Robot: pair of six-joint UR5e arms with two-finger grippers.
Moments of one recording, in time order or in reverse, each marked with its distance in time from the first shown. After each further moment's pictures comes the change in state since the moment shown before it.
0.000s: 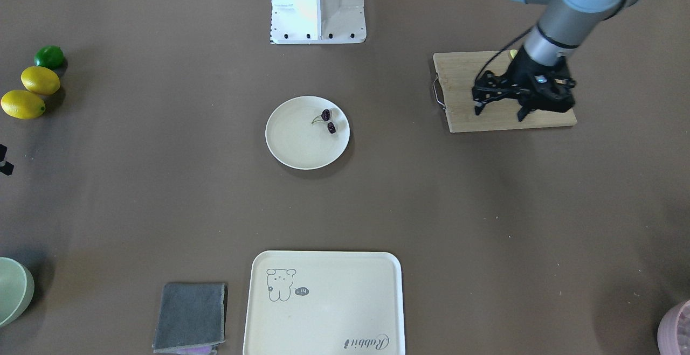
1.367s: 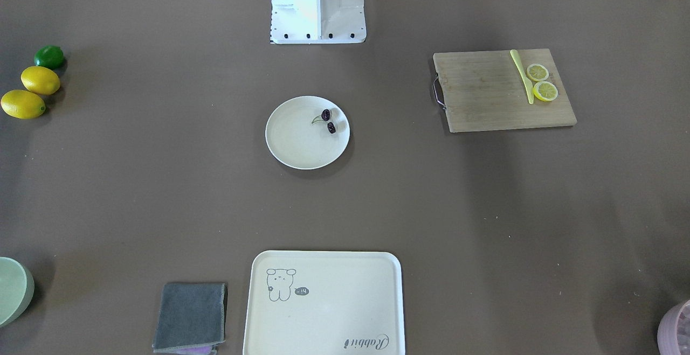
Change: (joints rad) left arm -0.617 0.152 0.246 0.211 -0.271 0.826; right arm 0.240 -0.068 -0.008 -0.169 0.011 -0.306
